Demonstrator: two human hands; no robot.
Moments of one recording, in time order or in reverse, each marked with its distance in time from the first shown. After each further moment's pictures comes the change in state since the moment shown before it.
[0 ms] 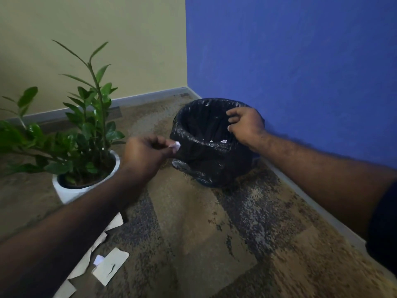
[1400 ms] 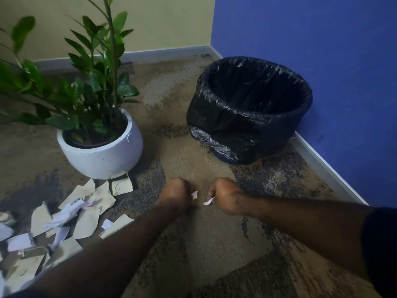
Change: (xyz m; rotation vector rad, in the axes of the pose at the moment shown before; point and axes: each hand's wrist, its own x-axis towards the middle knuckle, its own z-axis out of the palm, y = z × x) left_hand -0.025 -0.207 0.050 0.747 -0.307 -0.201; right_hand -0.139 0.097 0.130 -0.558 -0.803 -0.032
